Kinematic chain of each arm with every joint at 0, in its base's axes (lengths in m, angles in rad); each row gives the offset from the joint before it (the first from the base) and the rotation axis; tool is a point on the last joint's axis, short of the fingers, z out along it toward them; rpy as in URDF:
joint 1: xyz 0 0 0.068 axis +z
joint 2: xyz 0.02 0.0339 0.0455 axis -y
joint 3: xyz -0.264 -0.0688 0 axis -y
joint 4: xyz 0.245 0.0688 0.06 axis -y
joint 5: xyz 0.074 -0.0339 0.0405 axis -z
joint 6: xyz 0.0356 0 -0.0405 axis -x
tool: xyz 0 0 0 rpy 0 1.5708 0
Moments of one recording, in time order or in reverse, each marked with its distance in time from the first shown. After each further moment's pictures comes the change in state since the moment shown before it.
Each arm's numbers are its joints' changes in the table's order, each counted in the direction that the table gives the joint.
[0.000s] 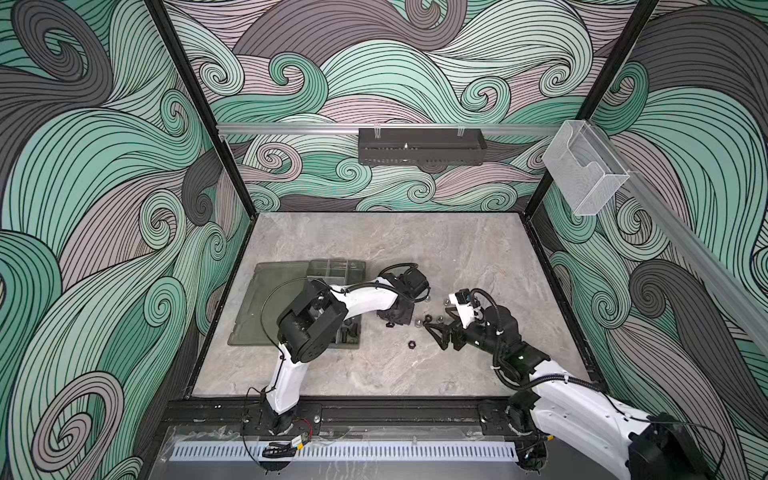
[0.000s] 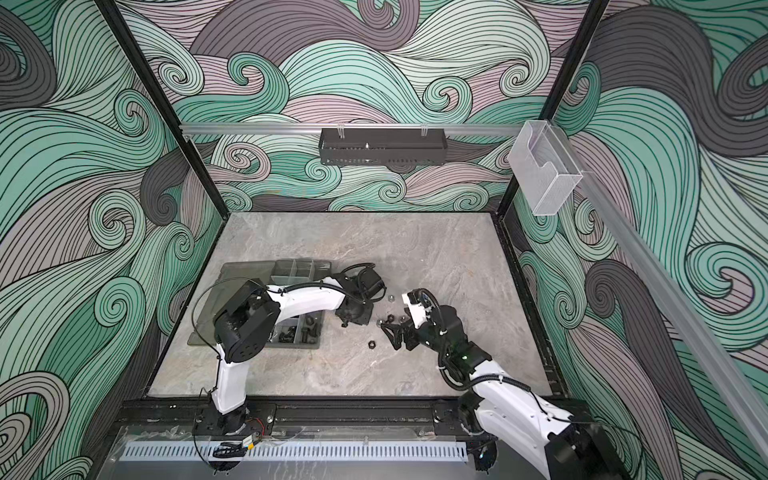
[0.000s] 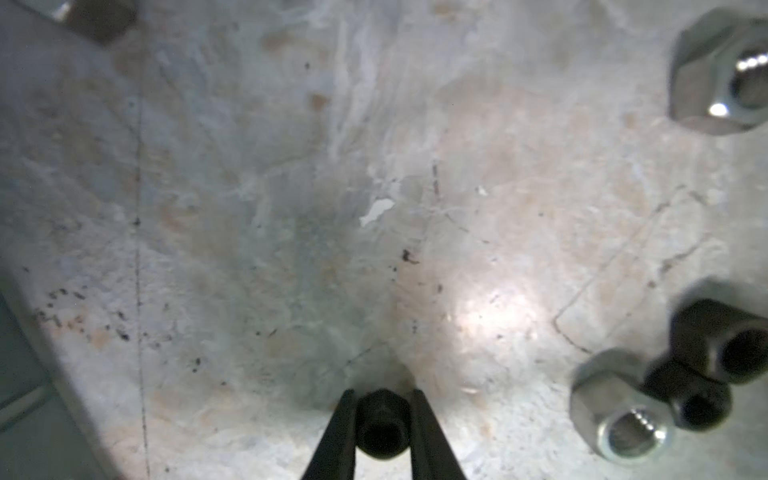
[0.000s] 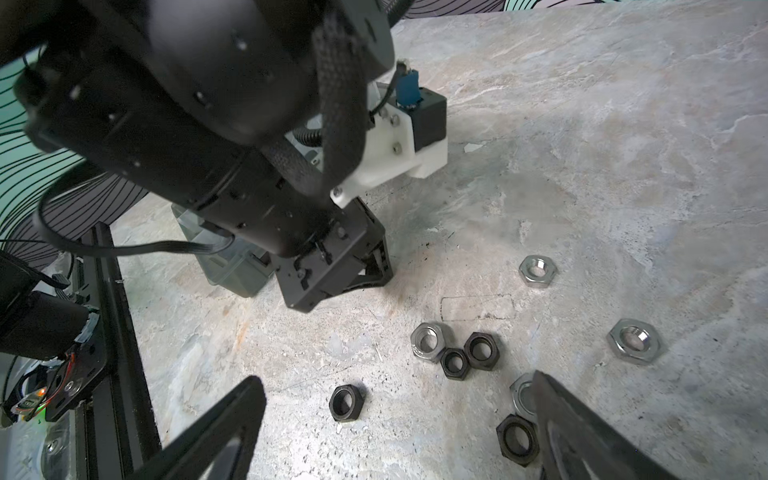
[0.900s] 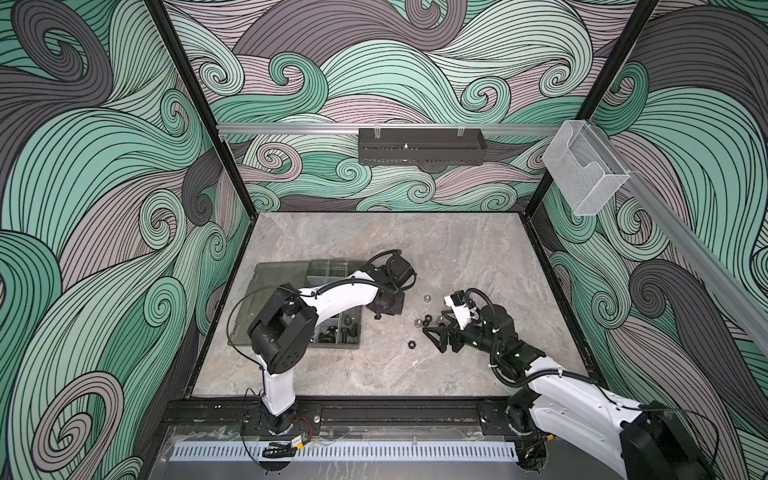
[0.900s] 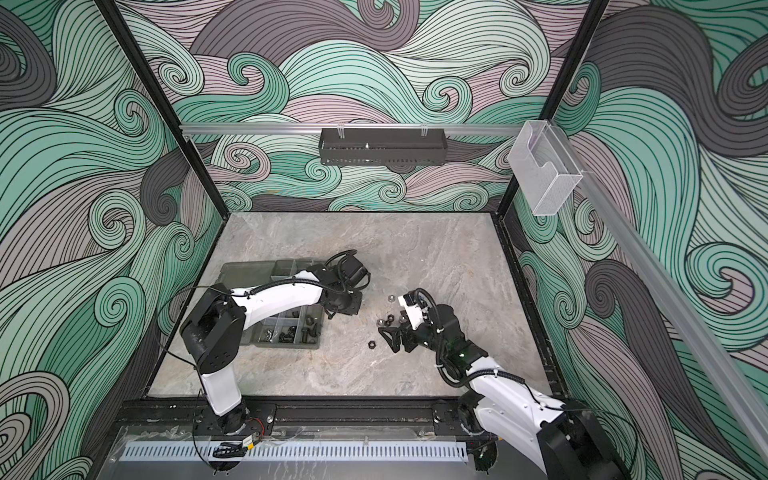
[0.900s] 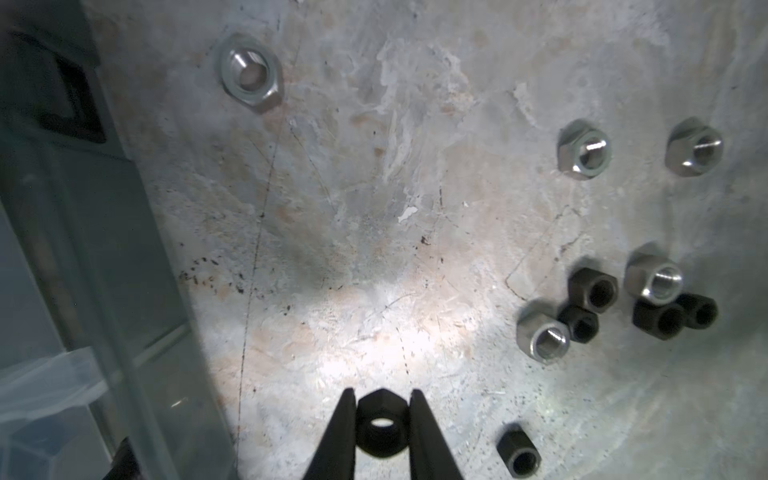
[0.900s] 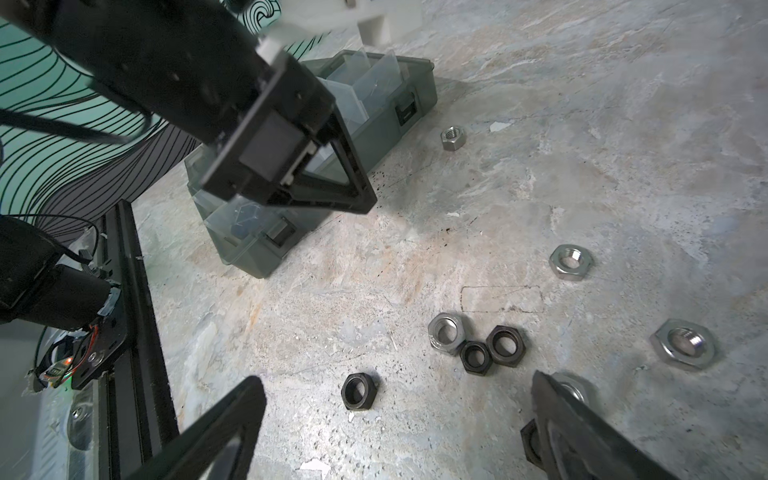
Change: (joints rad) left arm 0.061 0.205 -0.038 -0.030 0.039 -0.016; right arm 0.000 -0.086 0.001 0.041 -0.078 0.011
